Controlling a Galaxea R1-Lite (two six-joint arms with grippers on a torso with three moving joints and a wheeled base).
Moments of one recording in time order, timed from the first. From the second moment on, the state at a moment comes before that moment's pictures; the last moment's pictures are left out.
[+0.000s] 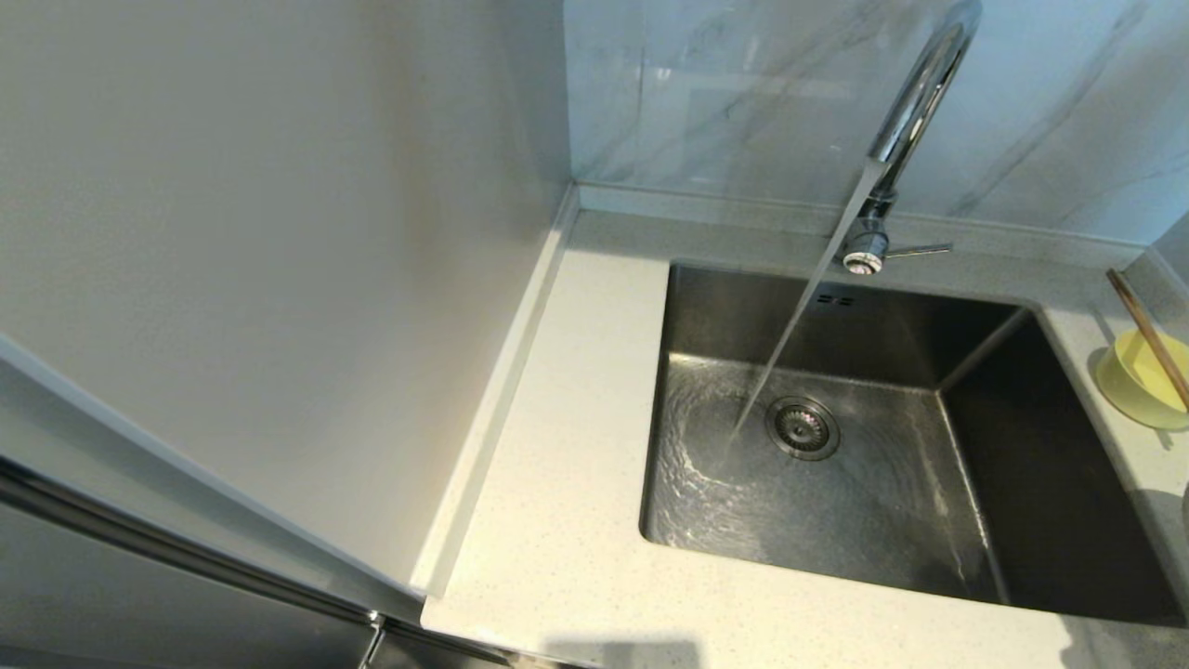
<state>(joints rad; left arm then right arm) 0.00 0.00 0.00 0.00 0.00 0.00 -0.07 1.05 -0.68 0.49 -0.28 -0.38</state>
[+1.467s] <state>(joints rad) 0.00 0.00 0.00 0.00 0.00 0.00 -0.39 1.43 -0.75 0.31 -0.19 -0.41</state>
